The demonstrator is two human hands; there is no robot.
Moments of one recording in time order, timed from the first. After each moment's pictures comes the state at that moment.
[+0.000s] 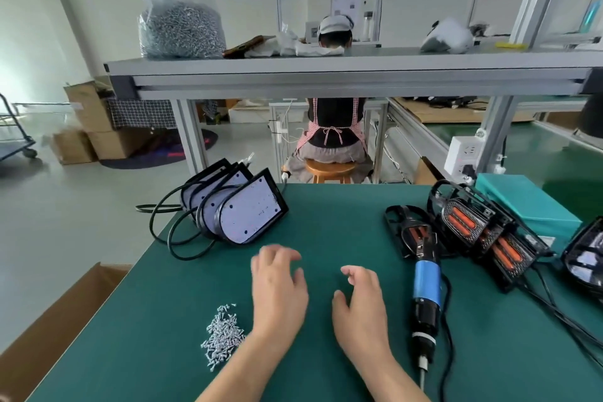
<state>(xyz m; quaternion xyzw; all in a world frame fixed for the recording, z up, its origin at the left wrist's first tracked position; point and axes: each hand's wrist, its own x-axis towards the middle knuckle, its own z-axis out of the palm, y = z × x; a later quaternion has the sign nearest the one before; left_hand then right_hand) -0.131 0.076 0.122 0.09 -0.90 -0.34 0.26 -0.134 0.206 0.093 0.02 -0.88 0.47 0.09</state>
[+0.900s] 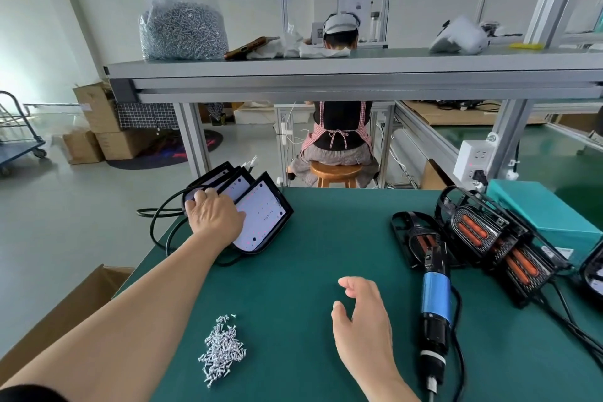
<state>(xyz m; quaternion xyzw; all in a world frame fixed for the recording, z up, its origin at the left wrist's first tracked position) -0.258 -0.065 0.173 0.25 -0.96 0.04 0.12 -0.134 0.205 0.093 0.04 -0.87 0.49 0.09</state>
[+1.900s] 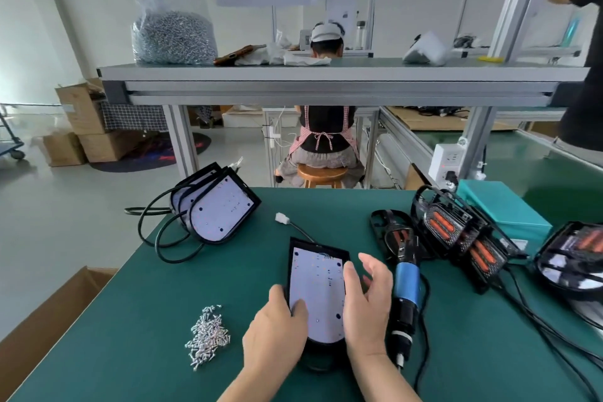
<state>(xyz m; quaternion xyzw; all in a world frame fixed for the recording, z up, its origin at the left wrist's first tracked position) -0.096 0.101 0.112 0.22 -0.90 -0.36 0.04 -0.141 0.217 0.104 -0.07 -0.67 0.71 0.21</state>
